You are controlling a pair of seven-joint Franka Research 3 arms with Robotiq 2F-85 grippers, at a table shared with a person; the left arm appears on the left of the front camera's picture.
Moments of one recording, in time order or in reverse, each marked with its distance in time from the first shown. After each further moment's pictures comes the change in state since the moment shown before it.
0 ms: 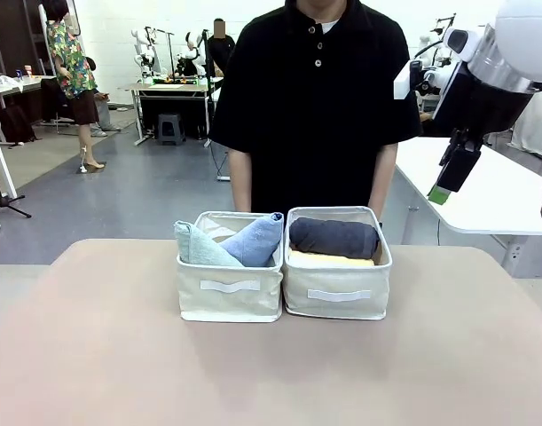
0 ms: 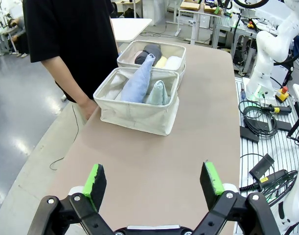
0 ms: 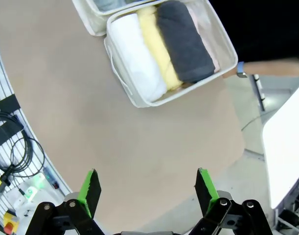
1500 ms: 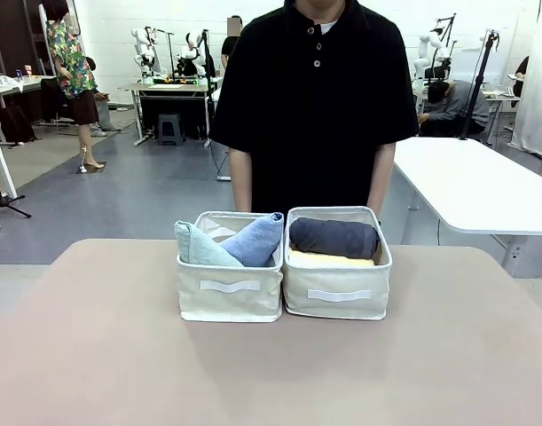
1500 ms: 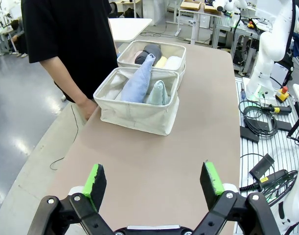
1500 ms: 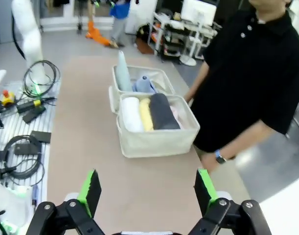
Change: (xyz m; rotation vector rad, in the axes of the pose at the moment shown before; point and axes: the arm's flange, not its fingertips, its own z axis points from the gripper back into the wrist) left arm 0.000 0.000 0.000 0.000 0.000 0.000; right arm -0.350 -0.207 0.017 0.247 -0.957 0.136
